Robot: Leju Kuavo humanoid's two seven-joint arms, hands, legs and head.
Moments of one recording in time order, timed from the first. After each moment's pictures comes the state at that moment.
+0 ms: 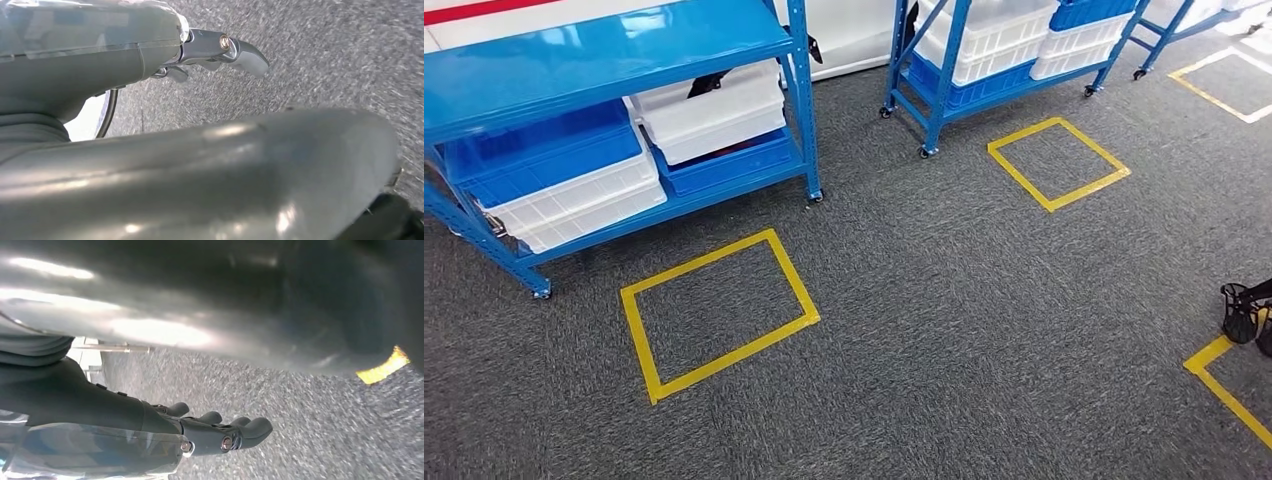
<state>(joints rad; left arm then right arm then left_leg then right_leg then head) -0.13 -0.16 0.88 -0.19 -1.45 0.01 0.05 -0.16 0.13 0.27 -0.20 1.05 -0.14 0.20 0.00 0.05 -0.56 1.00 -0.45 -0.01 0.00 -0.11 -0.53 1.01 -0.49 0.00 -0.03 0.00</state>
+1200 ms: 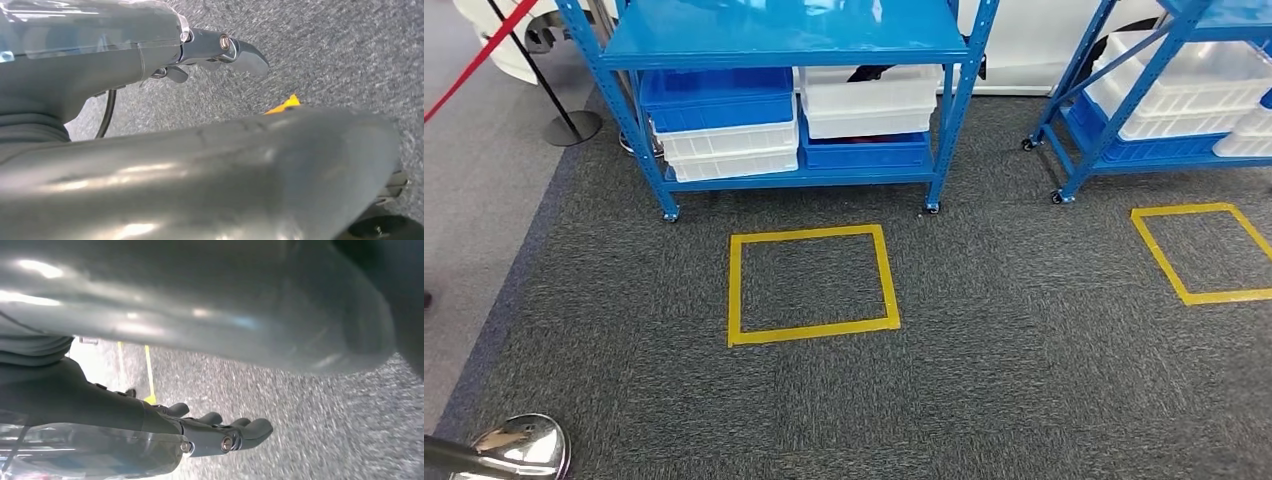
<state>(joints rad) -0.13 -0.16 0.90 -0.19 -1.45 0.03 0.05 -0.16 0.13 0.27 -0.20 1.07 -0.14 0.19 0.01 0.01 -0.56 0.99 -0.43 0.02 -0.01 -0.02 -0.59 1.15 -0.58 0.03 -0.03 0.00</state>
